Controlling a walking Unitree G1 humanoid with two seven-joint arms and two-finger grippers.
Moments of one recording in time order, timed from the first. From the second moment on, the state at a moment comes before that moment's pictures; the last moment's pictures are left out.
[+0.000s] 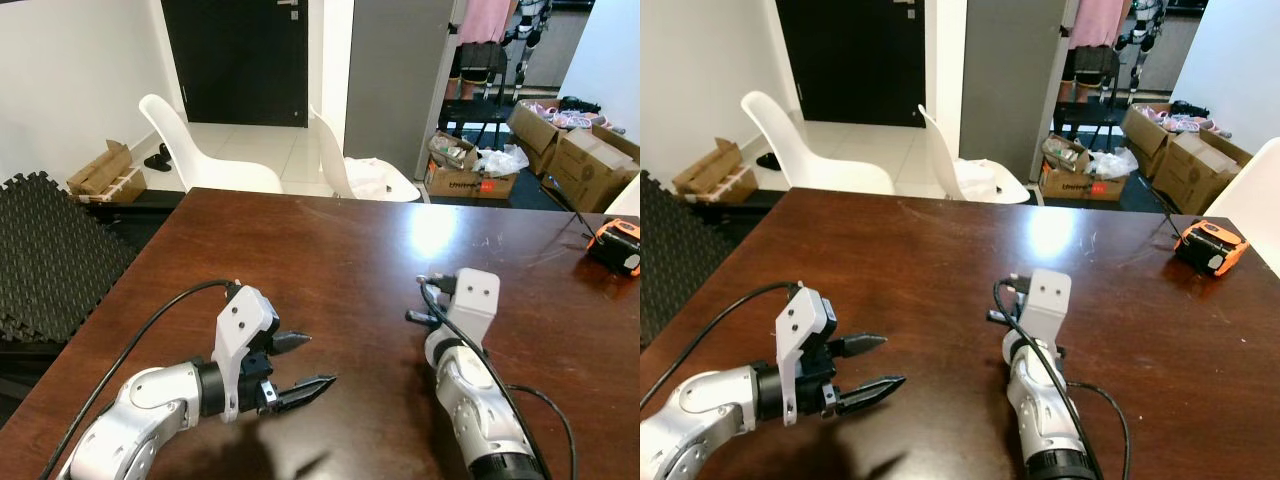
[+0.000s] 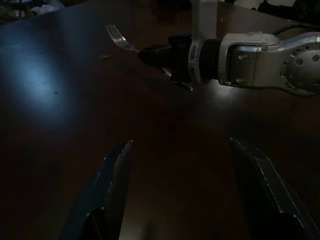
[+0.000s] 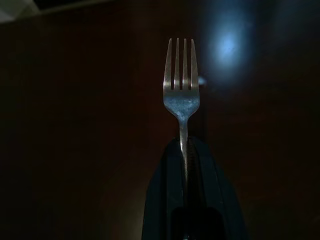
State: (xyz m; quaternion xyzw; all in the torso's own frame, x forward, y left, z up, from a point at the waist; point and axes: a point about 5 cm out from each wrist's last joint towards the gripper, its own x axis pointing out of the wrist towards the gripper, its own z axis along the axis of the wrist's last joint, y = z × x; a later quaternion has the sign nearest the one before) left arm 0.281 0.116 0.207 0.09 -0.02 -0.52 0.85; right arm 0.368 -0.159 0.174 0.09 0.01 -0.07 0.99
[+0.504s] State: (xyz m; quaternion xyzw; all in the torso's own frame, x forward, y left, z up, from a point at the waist) left arm 0.276 0.116 0.198 0.08 -0.01 -0.51 0.86; right arm 0.364 -0.148 0.164 0.06 0.05 -0.05 1.00
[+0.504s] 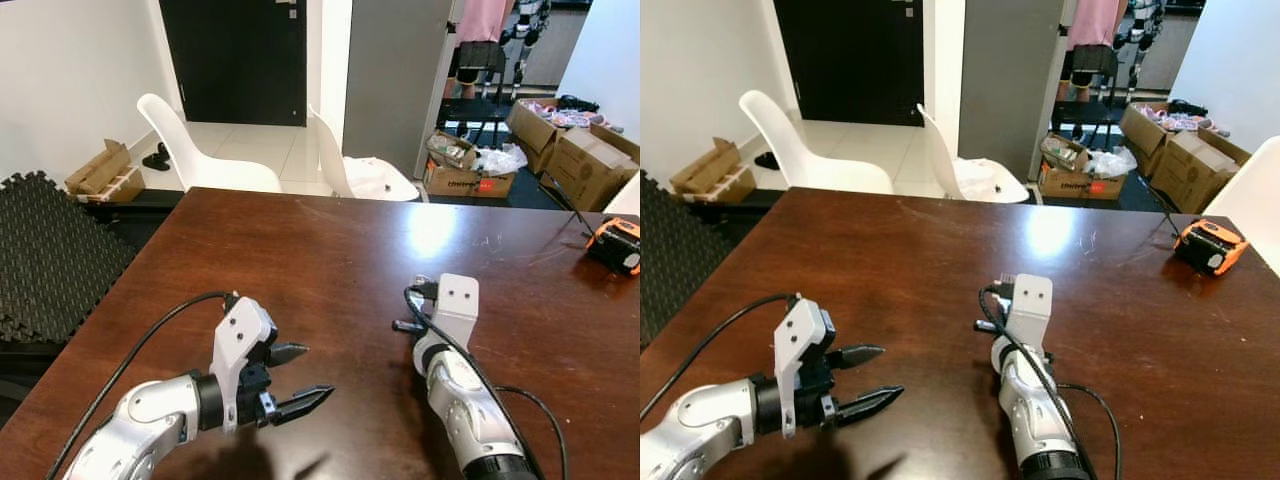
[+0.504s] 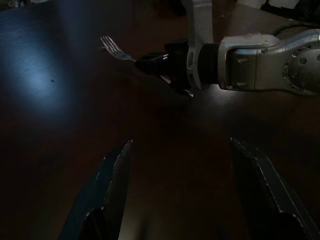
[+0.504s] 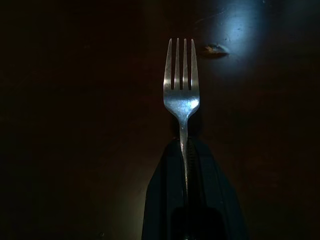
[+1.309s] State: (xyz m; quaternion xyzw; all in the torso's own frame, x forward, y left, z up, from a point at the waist) left arm 0.272 0.113 0.191 0.08 0.00 -0.51 0.85; right arm 0.274 -0.126 0.144 0.00 0.02 -0.08 1.00
